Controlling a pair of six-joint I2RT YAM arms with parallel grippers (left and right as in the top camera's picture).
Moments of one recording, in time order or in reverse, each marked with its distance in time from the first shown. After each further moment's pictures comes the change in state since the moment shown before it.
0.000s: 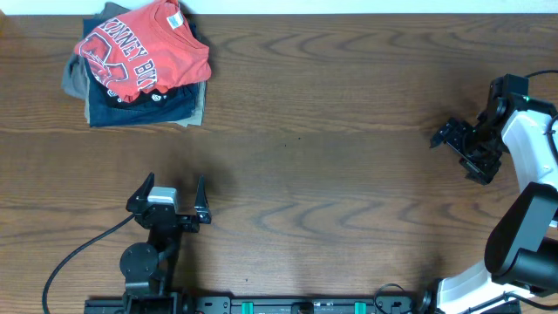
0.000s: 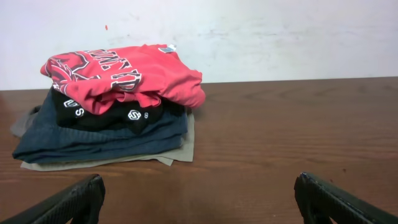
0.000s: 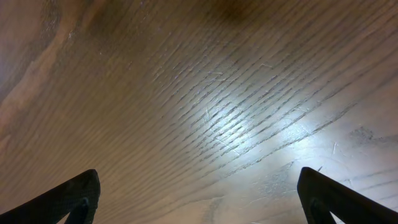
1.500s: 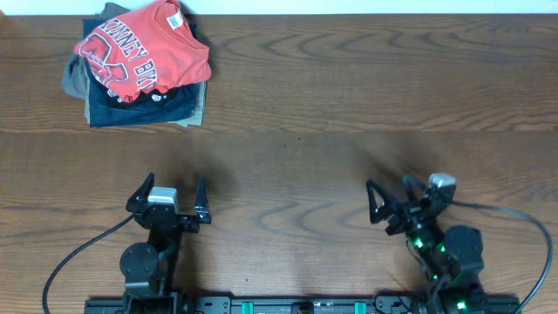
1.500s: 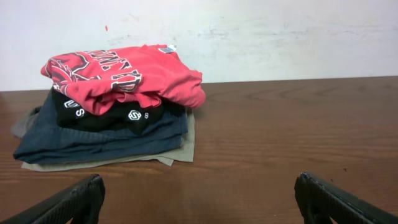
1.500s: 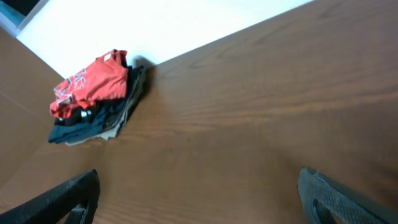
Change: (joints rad) left arm 0.000 0.000 0.000 -0.001 0.000 0.003; right arm 0.485 -1.558 -1.219 0.983 -0.121 0.047
